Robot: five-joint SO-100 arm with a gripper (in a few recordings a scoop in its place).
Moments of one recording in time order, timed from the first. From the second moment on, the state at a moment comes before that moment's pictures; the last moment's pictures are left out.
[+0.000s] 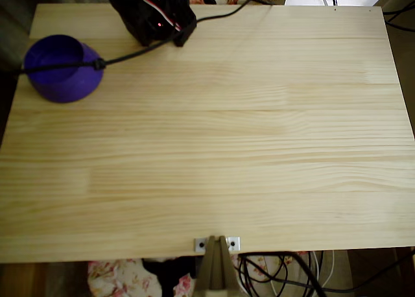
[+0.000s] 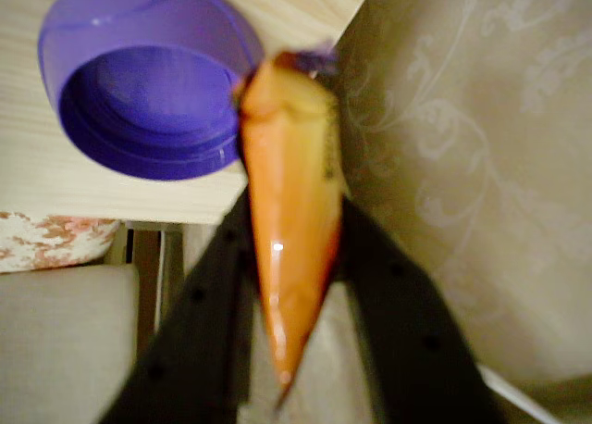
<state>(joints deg) 45.4 98.8 75.7 98.8 7.4</state>
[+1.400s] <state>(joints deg) 59.8 124.5 112.2 86.8 3.4</state>
